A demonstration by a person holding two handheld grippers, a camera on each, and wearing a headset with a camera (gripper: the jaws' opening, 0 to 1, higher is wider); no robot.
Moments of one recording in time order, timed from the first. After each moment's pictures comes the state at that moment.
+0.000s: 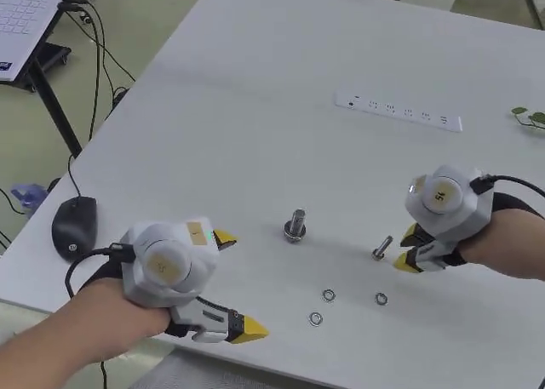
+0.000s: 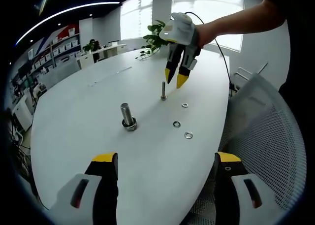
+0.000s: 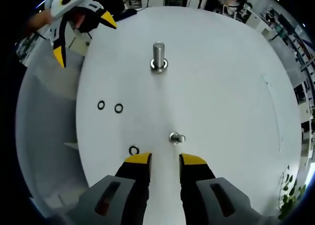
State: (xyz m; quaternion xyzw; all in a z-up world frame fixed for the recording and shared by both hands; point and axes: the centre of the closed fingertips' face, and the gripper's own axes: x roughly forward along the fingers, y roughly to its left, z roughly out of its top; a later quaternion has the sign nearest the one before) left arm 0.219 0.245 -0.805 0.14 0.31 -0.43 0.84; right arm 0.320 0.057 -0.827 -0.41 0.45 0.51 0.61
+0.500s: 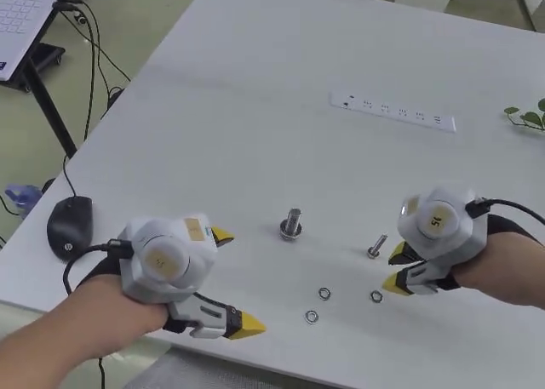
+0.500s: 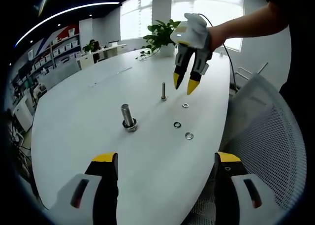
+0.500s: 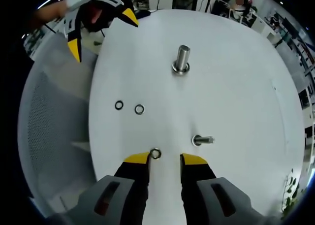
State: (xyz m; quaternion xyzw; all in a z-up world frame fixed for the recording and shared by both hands) left arm 0.221 0.245 -0.804 0.14 0.31 -0.43 0.84; right arm 0.292 0.064 -0.838 -0.40 0.44 0.53 0.60
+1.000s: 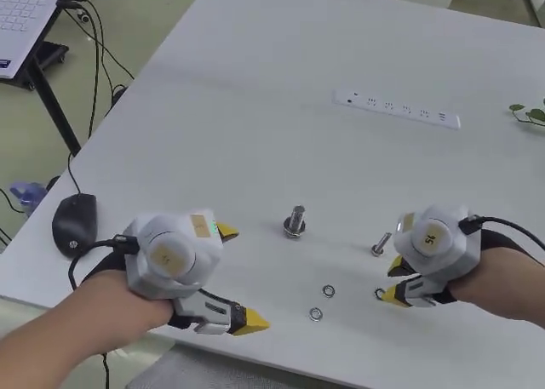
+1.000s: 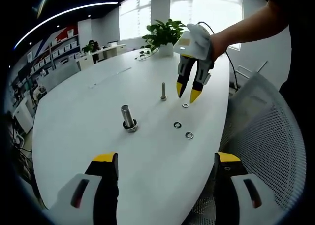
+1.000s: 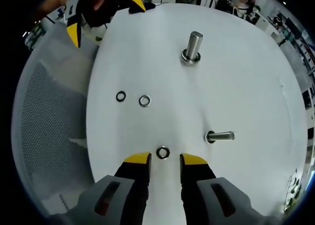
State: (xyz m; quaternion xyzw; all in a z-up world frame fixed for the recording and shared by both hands) left arm 0.221 0.244 -0.802 0.15 0.31 -0.43 0.84; right arm 0.281 0.061 -0.866 -0.41 0.45 0.53 0.59
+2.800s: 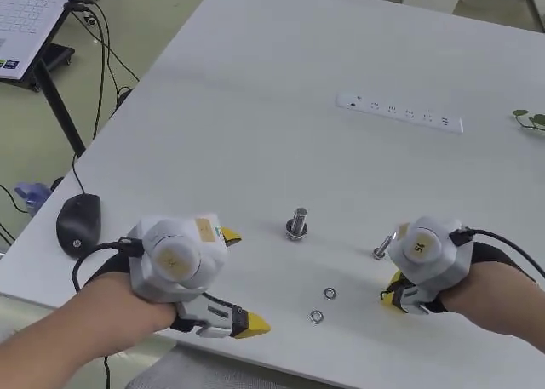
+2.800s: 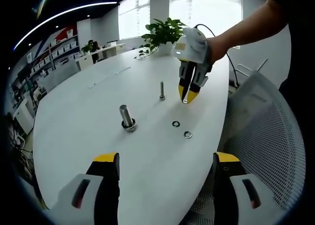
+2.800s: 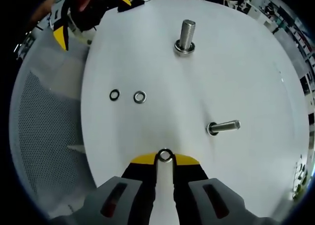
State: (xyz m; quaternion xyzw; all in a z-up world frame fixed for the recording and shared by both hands) left arm 0.217 0.243 -0.801 0.15 0.31 -0.43 0.83; right arm 0.283 0.053 -0.870 -0.39 0.47 0.50 0.61
